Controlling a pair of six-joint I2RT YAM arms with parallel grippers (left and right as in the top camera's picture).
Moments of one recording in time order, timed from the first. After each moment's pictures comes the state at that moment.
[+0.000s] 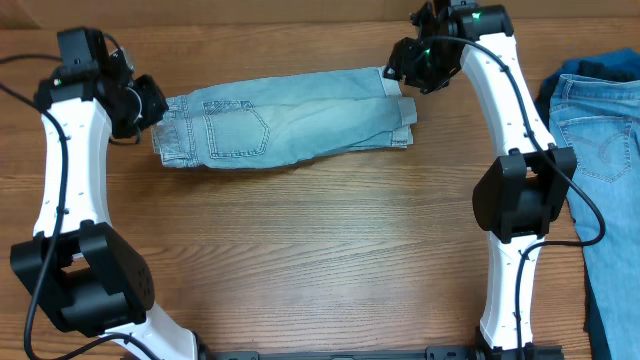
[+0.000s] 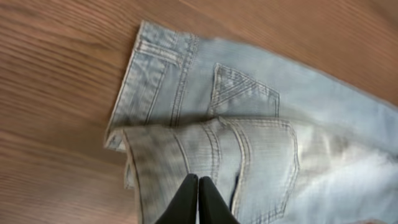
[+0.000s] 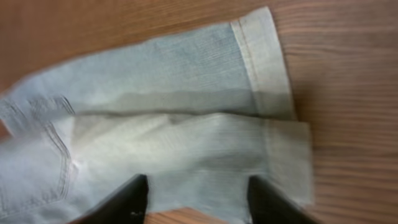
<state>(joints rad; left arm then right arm) 0.23 1.86 1.69 -0.96 0.22 -0.28 0.13 2.37 2.35 -1.21 -0.37 0.26</state>
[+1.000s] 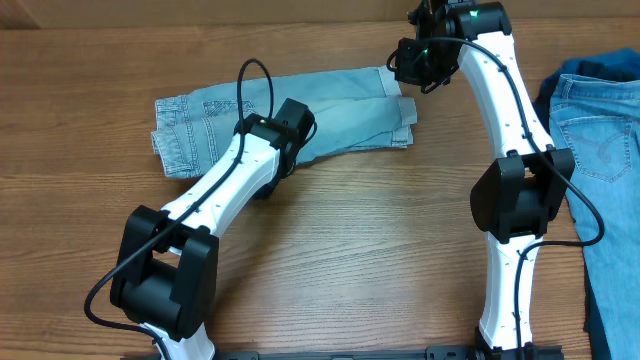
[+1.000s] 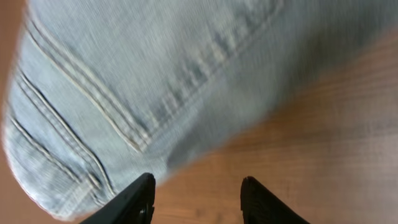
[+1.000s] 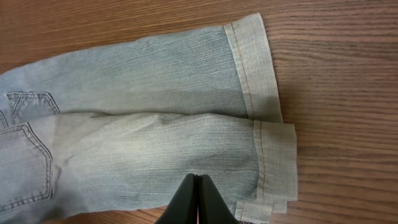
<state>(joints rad) -0.44 1.87 1.36 -1.03 -0.60 0.09 0.15 2.37 2.37 -1.22 -0.32 0.23</state>
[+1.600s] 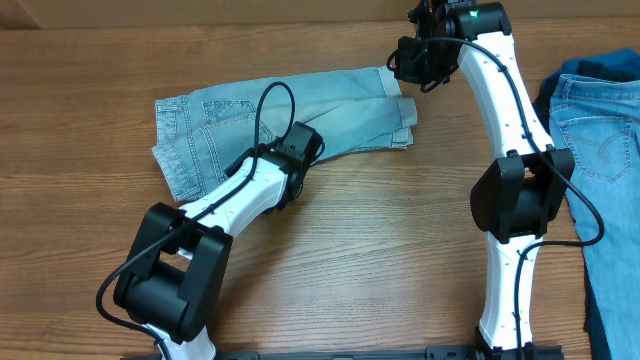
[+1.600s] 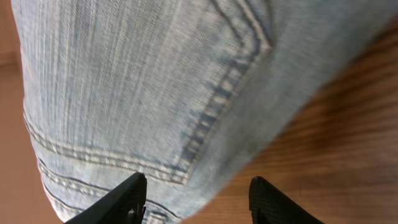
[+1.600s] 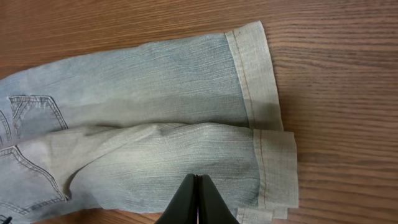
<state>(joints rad) -0.48 1.87 1.15 -0.72 -0.71 0.28 0.15 2.37 2.37 -1.20 -0.32 0.23</state>
